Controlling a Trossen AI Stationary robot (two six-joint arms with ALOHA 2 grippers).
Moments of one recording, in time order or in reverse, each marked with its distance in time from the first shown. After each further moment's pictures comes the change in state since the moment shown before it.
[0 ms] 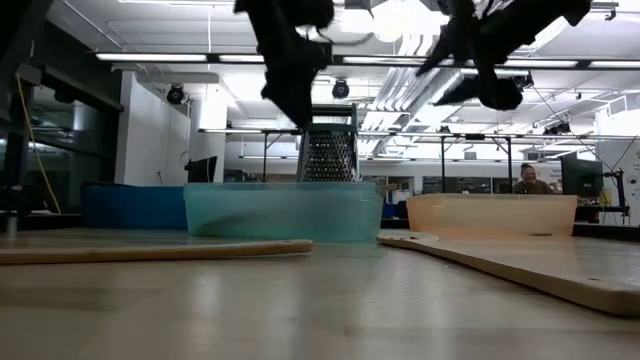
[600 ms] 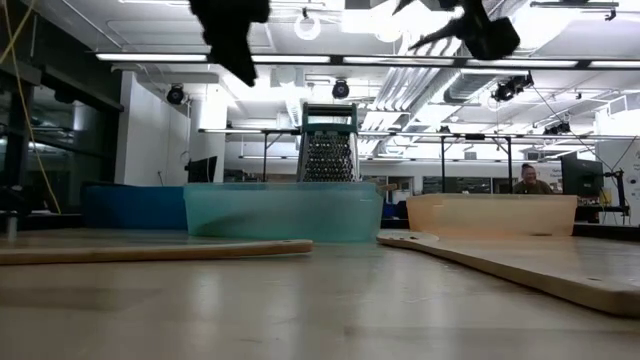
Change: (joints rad) left arm -0.005 -0.446 -0.323 0.036 0.028 0.097; right arm 0.399 0.217 0.274 -0.087 0.334 0.338
